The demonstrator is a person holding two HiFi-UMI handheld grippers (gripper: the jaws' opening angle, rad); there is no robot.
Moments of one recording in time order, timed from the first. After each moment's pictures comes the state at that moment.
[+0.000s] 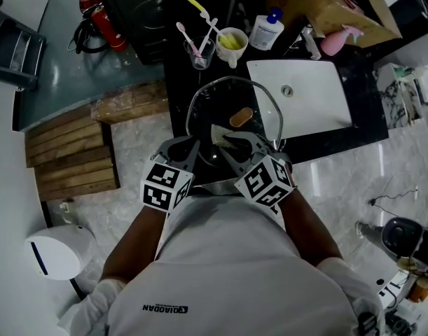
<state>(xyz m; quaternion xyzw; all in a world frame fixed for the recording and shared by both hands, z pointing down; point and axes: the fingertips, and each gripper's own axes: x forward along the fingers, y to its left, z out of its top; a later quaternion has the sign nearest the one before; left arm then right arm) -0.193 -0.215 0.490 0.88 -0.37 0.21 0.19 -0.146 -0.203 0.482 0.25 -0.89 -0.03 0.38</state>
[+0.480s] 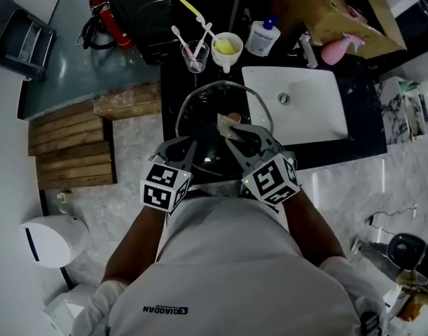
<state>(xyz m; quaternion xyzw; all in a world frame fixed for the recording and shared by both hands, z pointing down) -0.163 -0.219 0.488 0.86 -0.42 0.21 0.19 -0.090 -0.229 0.446 0.27 -0.90 -0.06 0.33</state>
